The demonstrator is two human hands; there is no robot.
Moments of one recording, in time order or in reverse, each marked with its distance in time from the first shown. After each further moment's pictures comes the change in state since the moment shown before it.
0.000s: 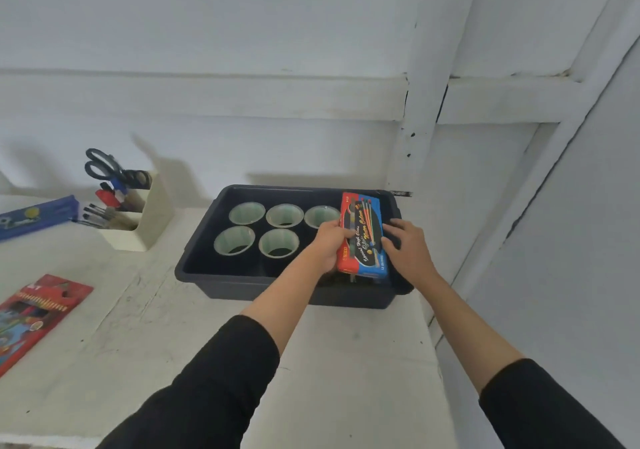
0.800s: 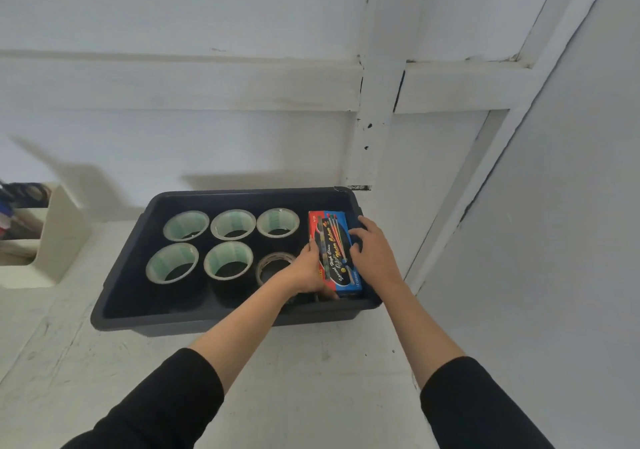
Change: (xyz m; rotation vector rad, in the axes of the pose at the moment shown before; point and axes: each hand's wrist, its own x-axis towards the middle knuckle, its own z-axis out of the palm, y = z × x) left_hand 0.036 -0.027 0.005 0.973 -0.271 0.090; right_hand 0.021 0.019 0.020 -0.112 0.025 0.121
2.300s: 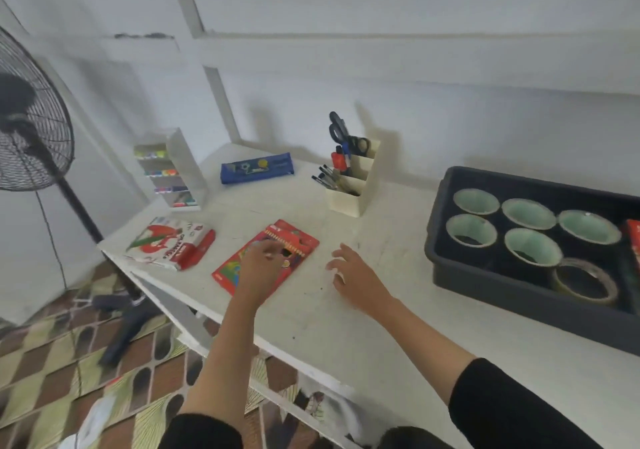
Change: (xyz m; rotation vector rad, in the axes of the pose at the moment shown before) left_hand -0.344 -0.363 -0.165 -0.374 1.089 -0.411; right_hand -0.169 -0.349 0.288 0.165 -0.515 -0.751
